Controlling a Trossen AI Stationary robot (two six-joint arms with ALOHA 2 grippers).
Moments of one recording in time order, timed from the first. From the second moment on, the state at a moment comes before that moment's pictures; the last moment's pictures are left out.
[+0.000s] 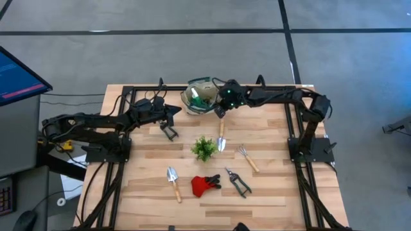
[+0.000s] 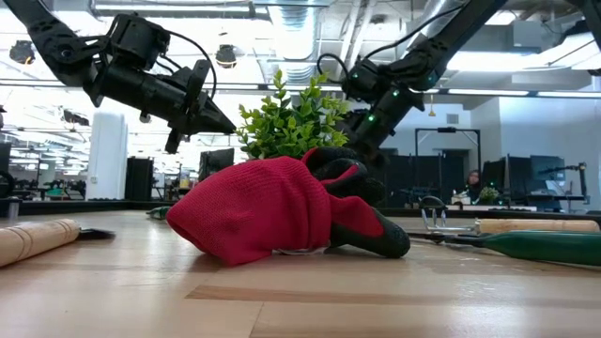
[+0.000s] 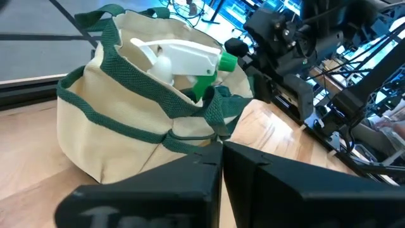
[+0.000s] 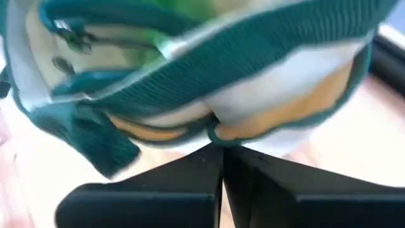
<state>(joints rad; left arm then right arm) 0.48 1.16 0.31 0.61 0.00 -0.52 -0.50 1.81 1.11 -0.14 -0.10 0.23</state>
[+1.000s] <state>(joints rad) 0.48 1.16 0.31 0.78 0.31 -0.52 -0.51 1.32 1.11 -0.38 -0.19 0.10</state>
